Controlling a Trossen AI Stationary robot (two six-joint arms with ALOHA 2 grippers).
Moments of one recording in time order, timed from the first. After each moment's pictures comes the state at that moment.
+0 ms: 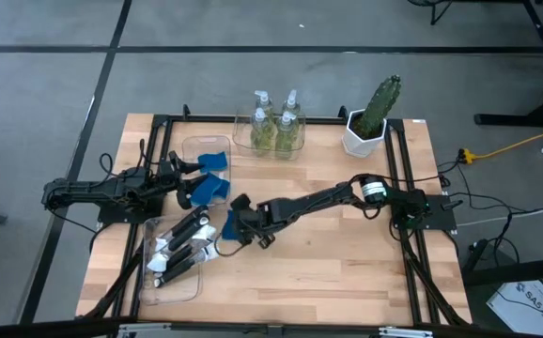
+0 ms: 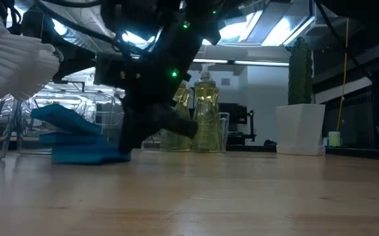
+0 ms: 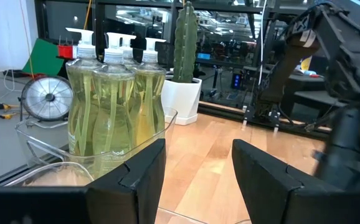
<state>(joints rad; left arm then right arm) 0.03 0.01 0.01 0.05 -0.37 -0.12 0.17 2.36 1.91 -0.57 0.27 -0.67</state>
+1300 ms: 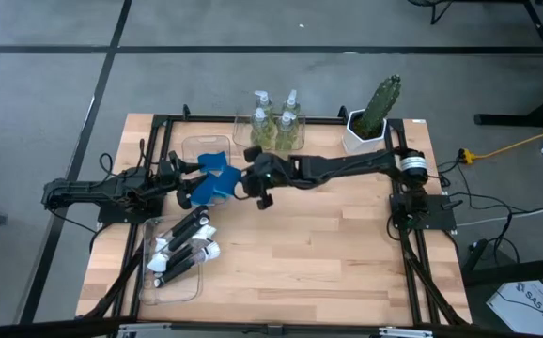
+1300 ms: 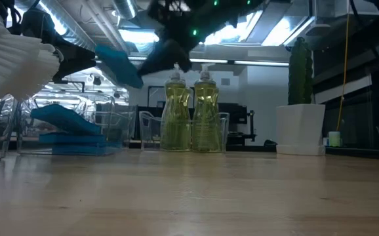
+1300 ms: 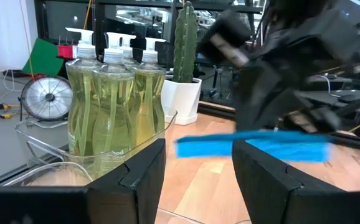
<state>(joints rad) 0.03 0.01 0.01 0.05 -0.36 -0.12 -0.02 1.95 1.57 -0.18 0.17 -0.66</state>
